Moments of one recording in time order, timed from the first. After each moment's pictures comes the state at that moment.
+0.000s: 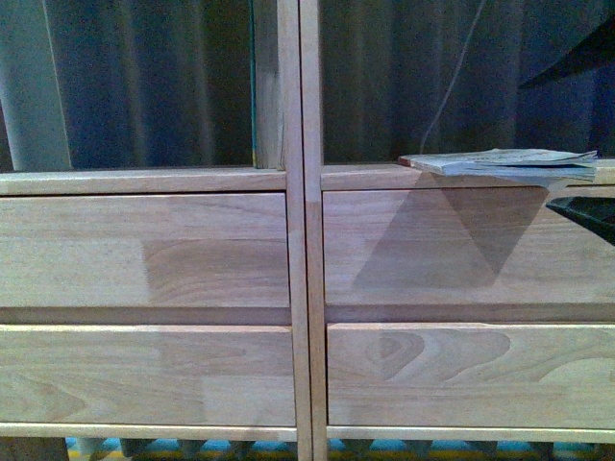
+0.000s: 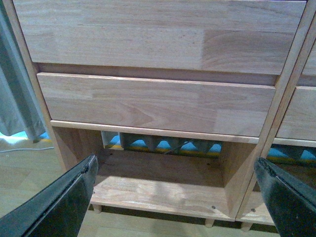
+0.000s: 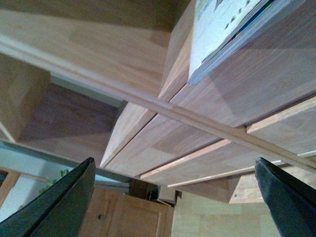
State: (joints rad) left arm 0.00 0.00 0.01 -0.01 0.00 0.00; right arm 0.02 1.33 0.87 0.46 -0.38 1.15
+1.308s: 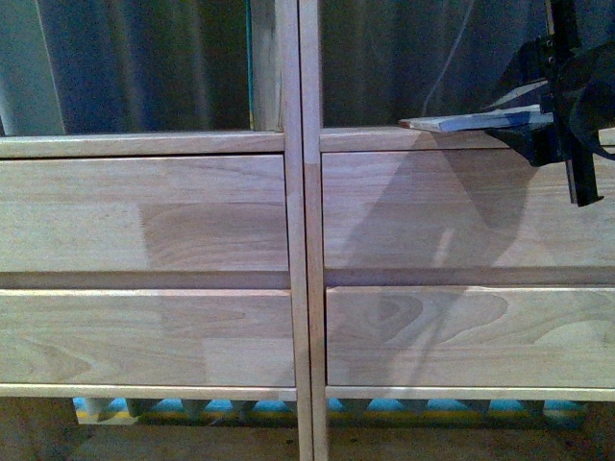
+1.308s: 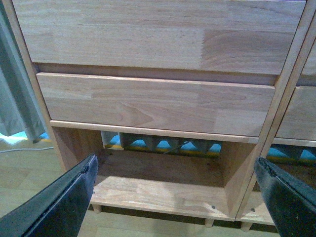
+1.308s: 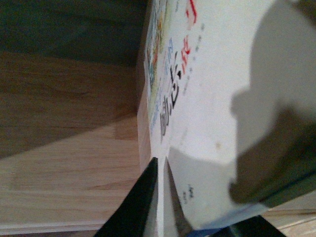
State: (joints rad) left arm 0.00 0.00 0.01 -0.01 0.00 0.00; right arm 0.05 1.69 1.29 0.34 -0.17 1.34
